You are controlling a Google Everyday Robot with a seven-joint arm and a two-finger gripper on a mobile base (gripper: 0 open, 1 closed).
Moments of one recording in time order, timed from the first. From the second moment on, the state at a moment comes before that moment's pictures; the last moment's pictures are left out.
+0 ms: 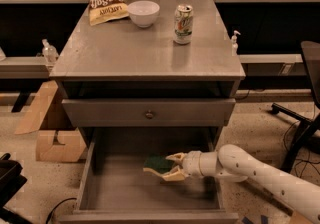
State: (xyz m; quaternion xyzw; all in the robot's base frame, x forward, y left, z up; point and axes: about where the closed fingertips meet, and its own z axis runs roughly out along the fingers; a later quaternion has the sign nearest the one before) arm 0.545 -0.048 0.435 -0.51 0.70 0.29 0.40
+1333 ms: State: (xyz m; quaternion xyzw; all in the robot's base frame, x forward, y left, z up) arm 0.530 -0.048 0.398 -0.52 0.72 0.29 0.35
